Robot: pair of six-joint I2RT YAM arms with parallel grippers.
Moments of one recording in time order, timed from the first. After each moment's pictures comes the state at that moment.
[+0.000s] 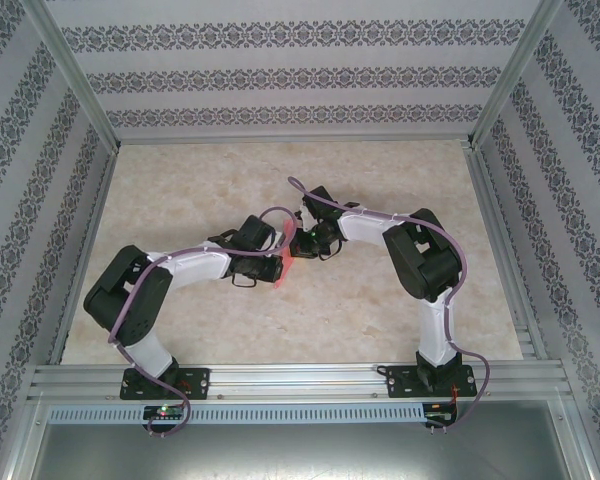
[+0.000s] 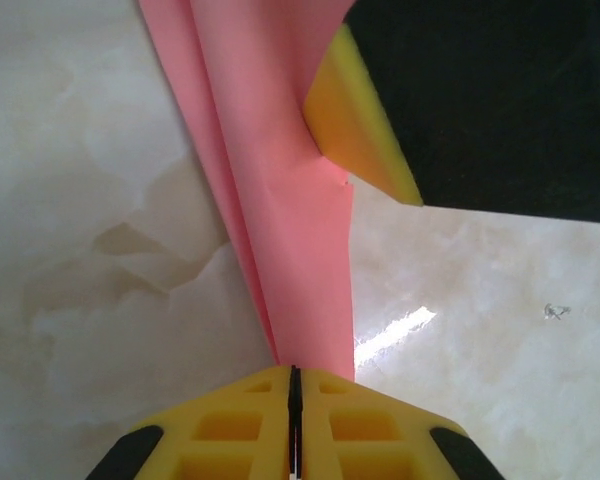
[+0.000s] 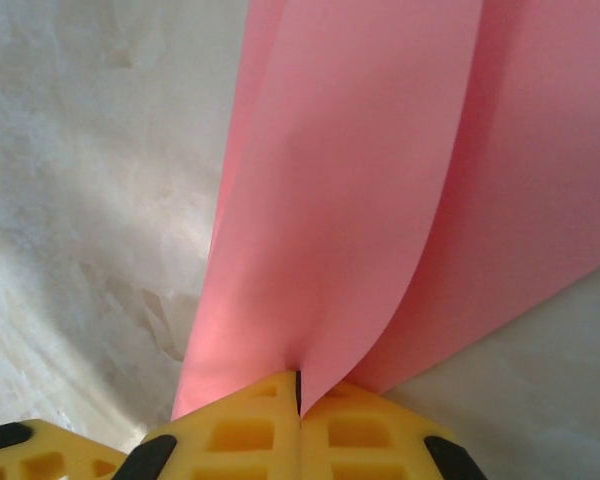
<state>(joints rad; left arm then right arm) -0.58 1.68 0.88 -0.28 0.22 -0.33 0.56 2.05 1.30 -0.42 -0.49 0.52</state>
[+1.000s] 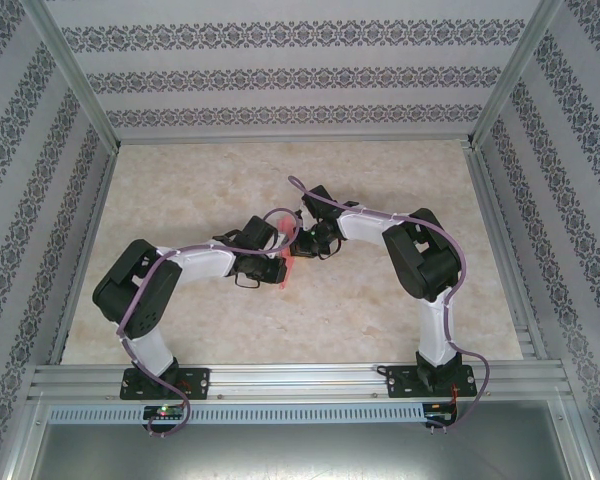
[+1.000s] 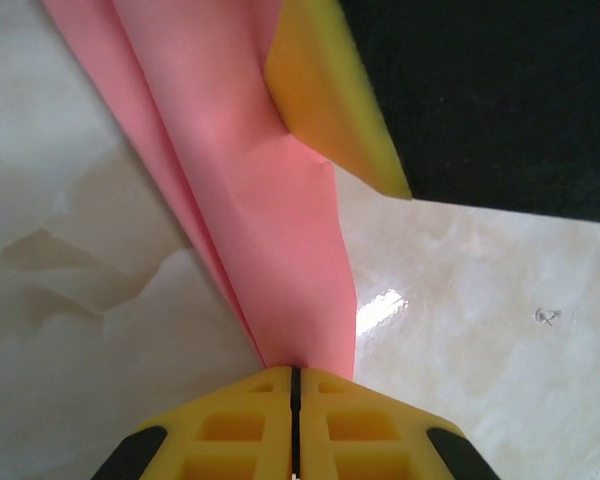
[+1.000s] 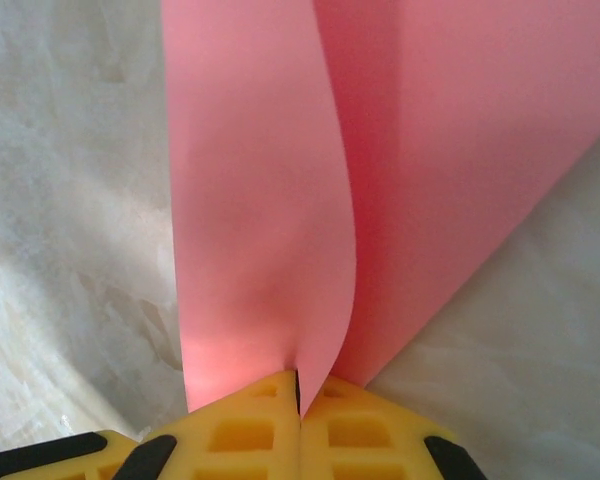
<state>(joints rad) -0.58 1.74 0.90 -0.25 0.29 -0.35 0.57 2.05 1.31 -0.43 -0.47 0.54</state>
